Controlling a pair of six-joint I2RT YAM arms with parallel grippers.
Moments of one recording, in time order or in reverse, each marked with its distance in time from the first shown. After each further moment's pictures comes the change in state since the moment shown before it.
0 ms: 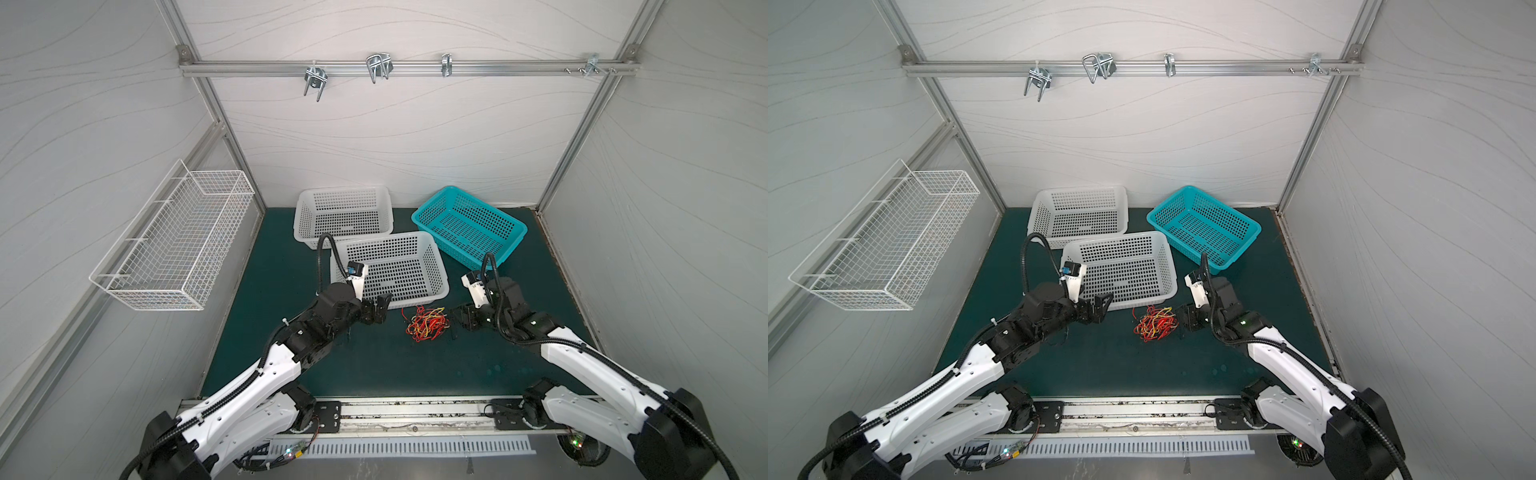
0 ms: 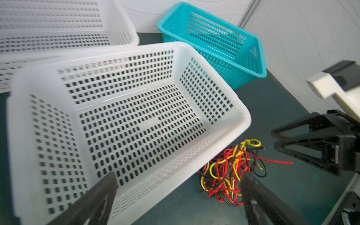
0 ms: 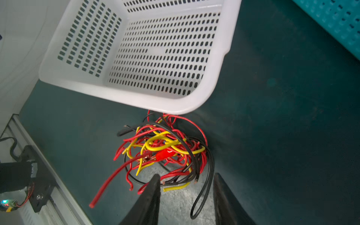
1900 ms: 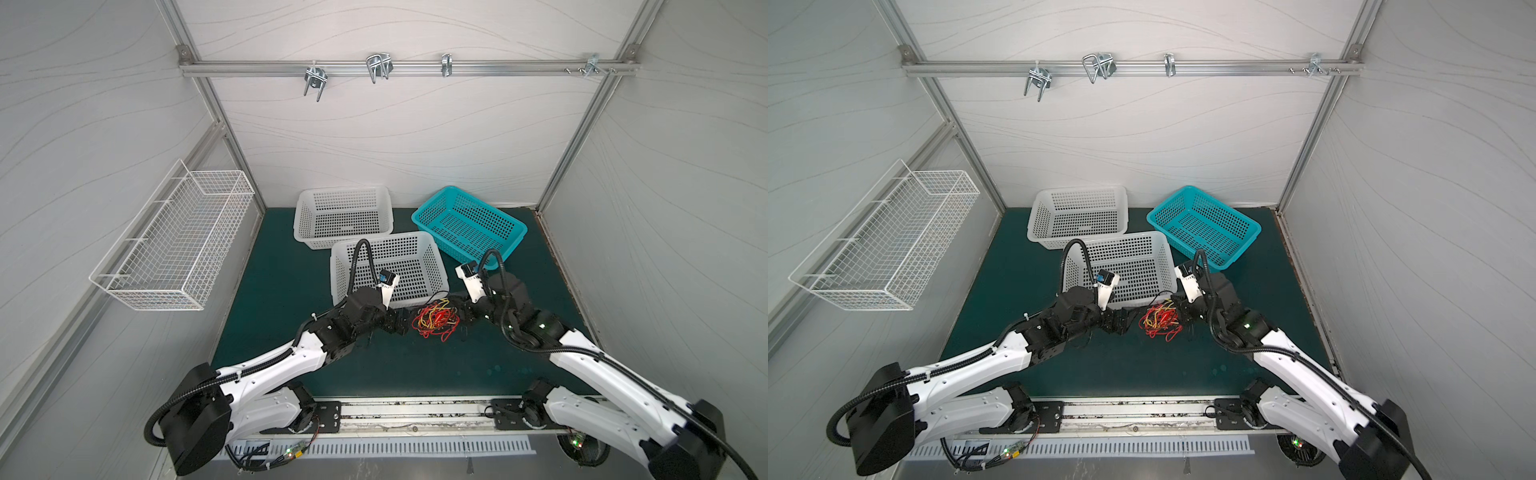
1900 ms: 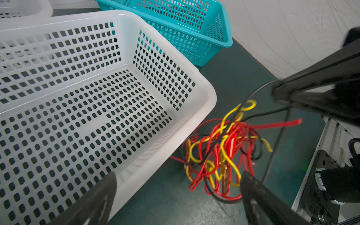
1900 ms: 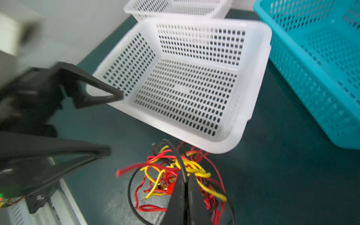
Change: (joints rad) left arm -0.114 0.216 -0.021 0.213 0.081 0.031; right arm 0.124 -0.135 0.158 -0.049 0.121 -0.128
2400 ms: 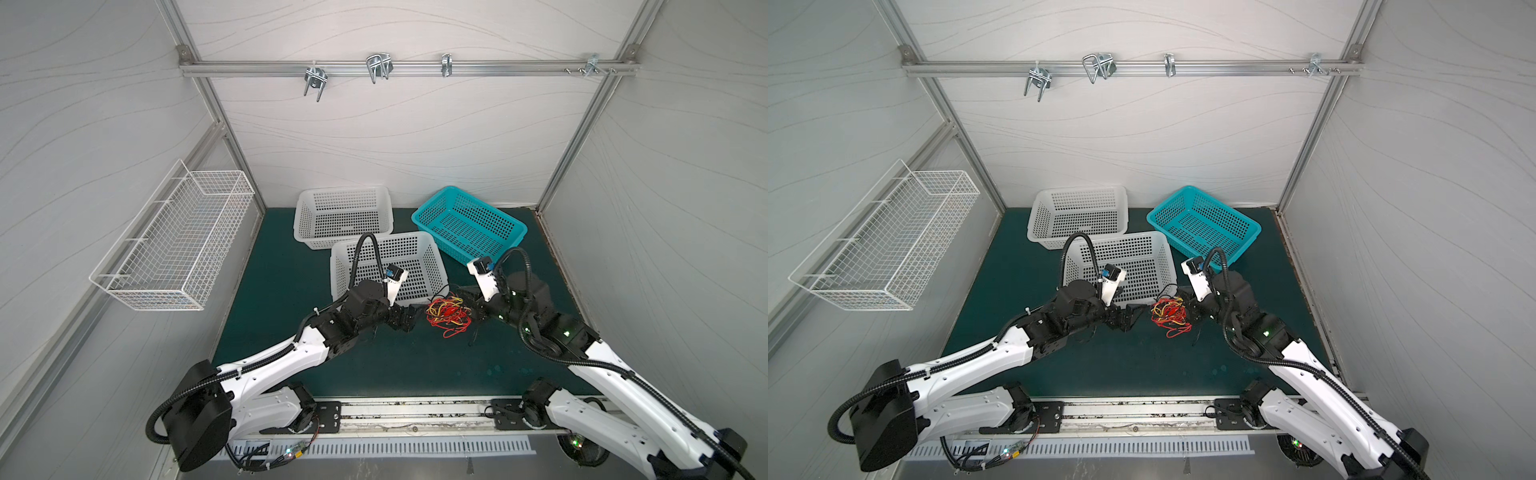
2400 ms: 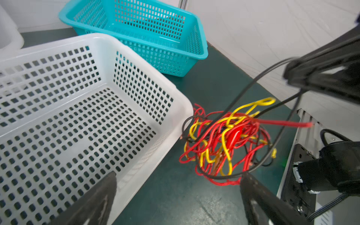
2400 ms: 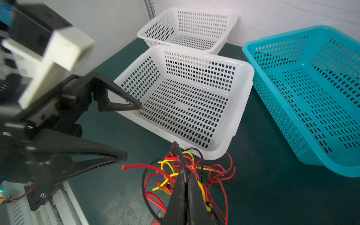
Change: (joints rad) left arm 0.000 0.031 0.089 0.014 0.115 0.056; right arm 0.001 -0.057 0.063 -0.089 0.022 -0.075
